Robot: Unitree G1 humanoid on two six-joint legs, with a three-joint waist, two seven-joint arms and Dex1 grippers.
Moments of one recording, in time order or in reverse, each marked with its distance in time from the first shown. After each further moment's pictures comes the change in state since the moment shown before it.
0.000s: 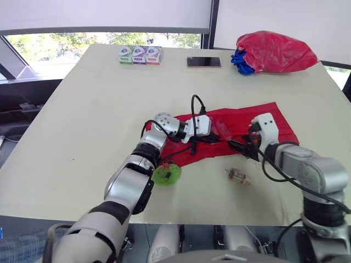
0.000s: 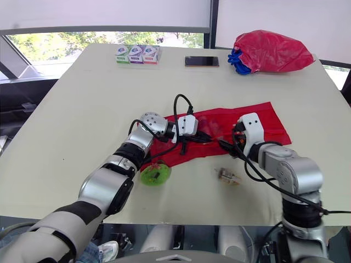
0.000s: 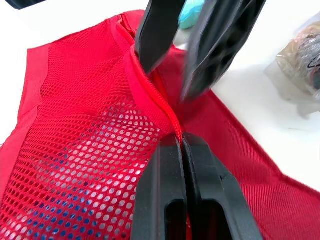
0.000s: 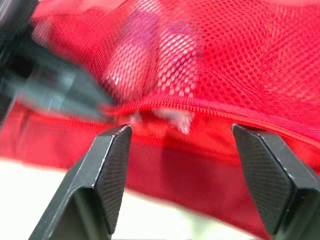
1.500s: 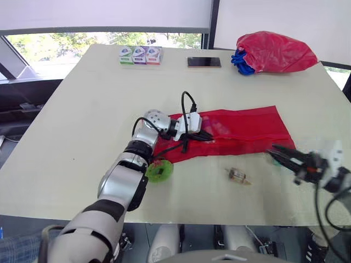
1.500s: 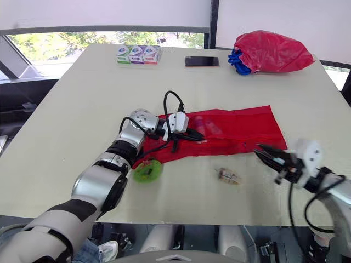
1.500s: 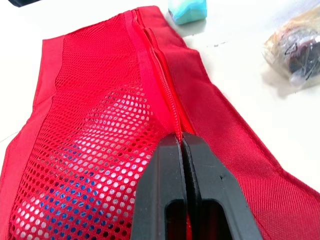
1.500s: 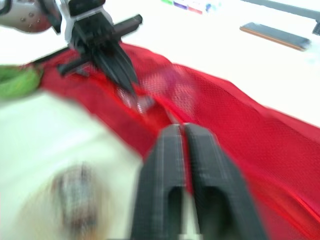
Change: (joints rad) left arm -0.007 0.056 0.030 0.028 -0.037 -0.028 -0.082; right arm 0.553 -0.227 -0.343 0.048 0.163 -0.941 0.466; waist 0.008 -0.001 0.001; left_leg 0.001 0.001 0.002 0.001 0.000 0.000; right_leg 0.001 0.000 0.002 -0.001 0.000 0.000
